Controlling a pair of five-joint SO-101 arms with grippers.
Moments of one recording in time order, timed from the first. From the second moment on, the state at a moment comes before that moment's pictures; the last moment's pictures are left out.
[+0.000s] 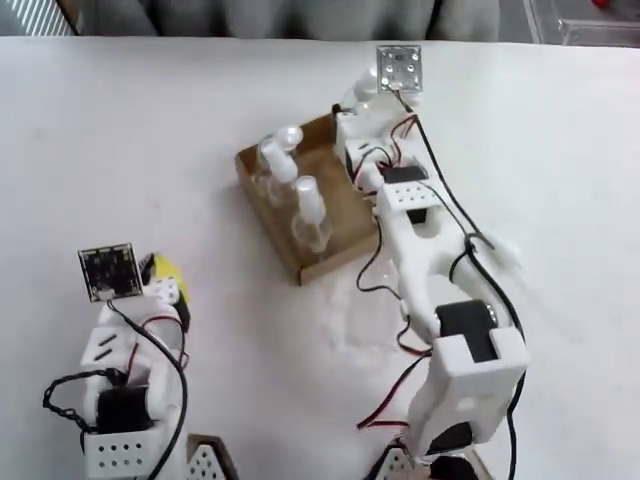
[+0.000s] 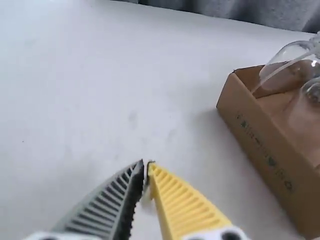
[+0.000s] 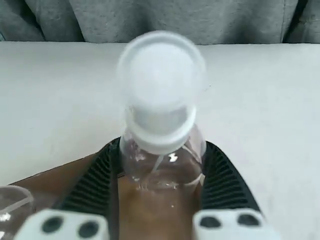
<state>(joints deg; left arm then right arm) -10.7 -104.3 97.1 46.2 8.0 -13.6 15.7 10.7 9.9 -4.8</state>
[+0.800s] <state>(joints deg) -10.7 -104.3 97.1 45.6 8.0 -13.9 27.1 7.6 -0.1 2.8</state>
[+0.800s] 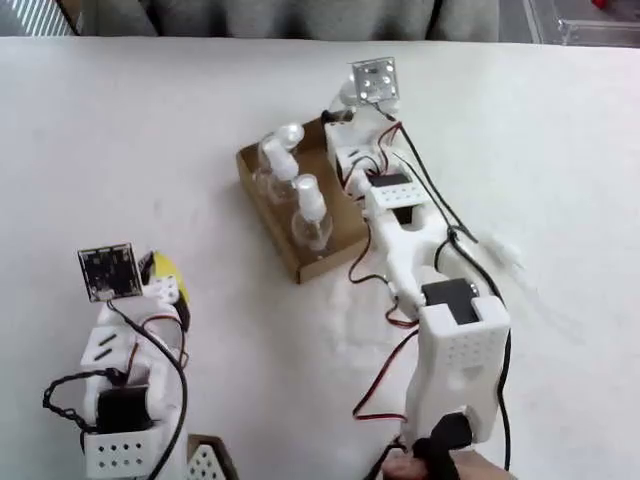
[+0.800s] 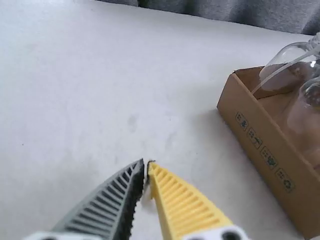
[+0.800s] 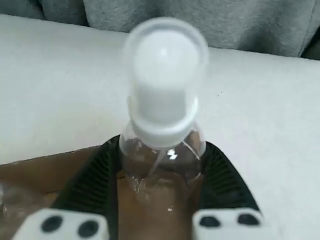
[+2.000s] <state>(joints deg) -10.8 -104.3 97.1 45.6 8.0 -15.3 27.2 7.9 -0.4 14.2</state>
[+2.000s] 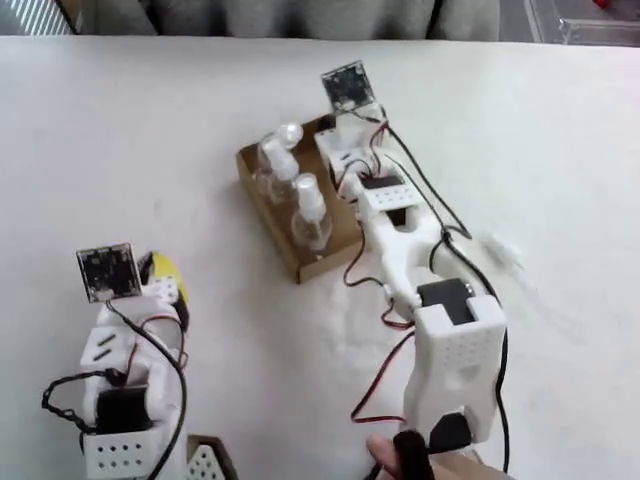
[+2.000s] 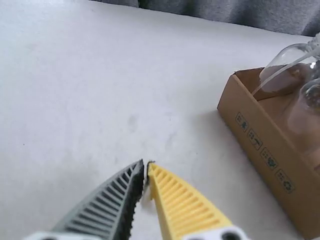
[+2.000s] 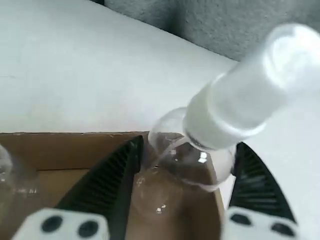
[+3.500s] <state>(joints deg) -10.8 -104.3 97.1 44.7 5.0 -15.8 24.4 13.3 -0.7 14.9</state>
